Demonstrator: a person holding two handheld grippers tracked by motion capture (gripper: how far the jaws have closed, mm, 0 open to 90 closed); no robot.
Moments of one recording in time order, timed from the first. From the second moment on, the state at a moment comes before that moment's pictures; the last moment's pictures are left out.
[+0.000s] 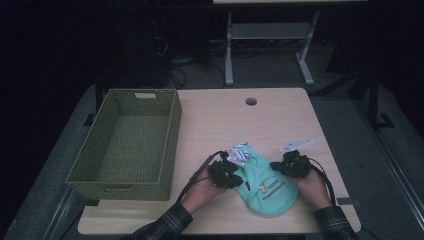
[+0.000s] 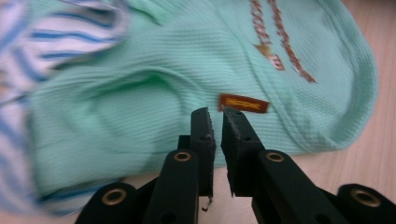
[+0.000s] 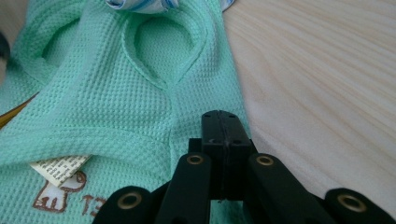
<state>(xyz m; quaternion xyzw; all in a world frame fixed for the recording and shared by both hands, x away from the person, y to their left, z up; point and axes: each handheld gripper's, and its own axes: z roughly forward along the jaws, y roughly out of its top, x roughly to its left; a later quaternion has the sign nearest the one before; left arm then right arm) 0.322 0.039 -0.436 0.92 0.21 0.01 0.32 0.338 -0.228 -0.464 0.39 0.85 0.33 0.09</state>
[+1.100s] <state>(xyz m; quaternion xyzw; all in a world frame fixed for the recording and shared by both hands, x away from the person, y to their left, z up) 0.371 0.079 -0.458 0.90 0.31 0.07 0.31 0.339 -0.230 -0.465 0.39 0.85 0.34 0.09</state>
